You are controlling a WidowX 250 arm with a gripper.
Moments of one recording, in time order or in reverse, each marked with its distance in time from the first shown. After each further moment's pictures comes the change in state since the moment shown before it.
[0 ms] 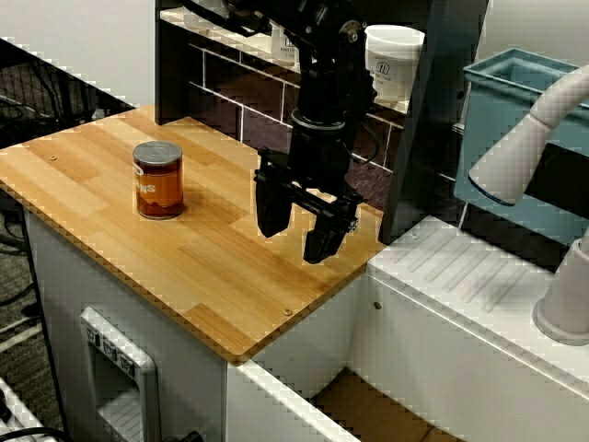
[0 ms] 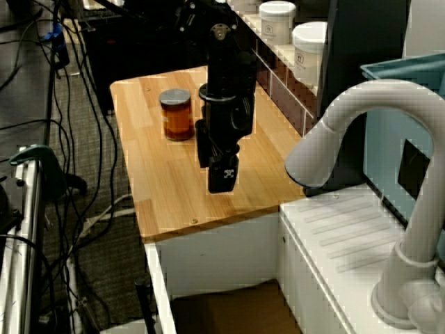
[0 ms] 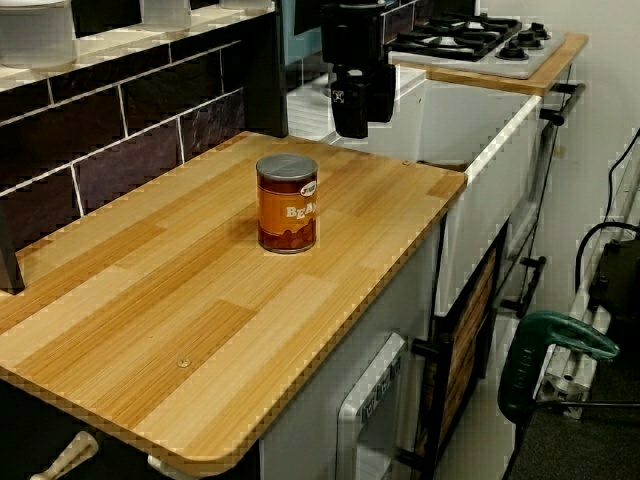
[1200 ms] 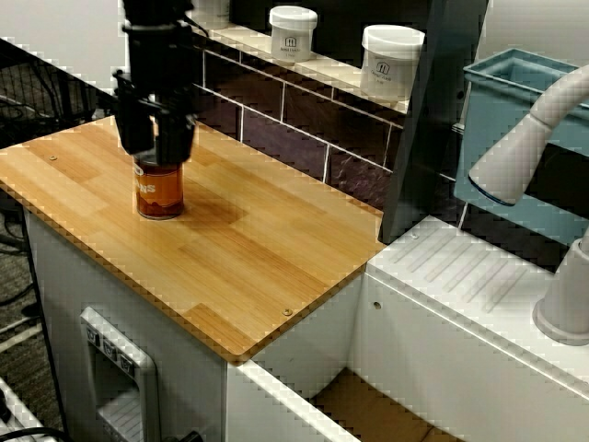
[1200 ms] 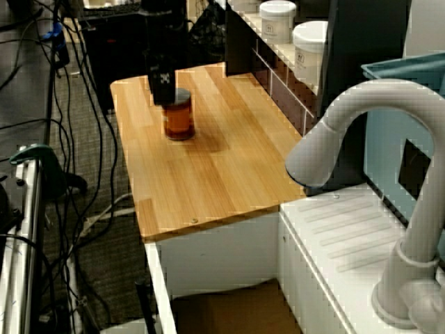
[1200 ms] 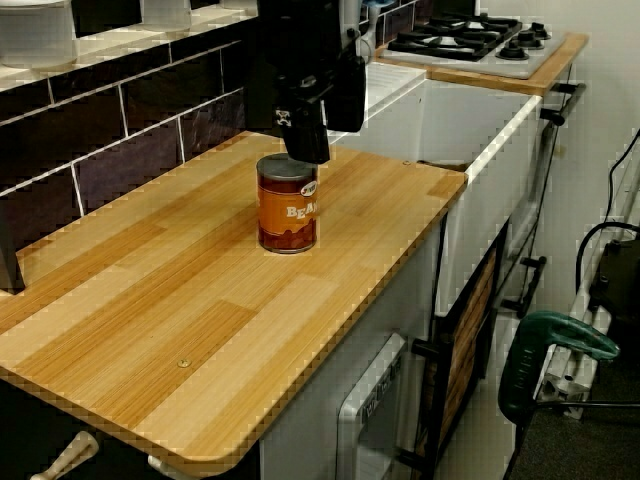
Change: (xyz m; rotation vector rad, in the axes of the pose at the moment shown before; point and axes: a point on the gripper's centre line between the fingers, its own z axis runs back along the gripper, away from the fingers) arm -0.038 0.149 0.039 -0.142 -0.024 -0.005
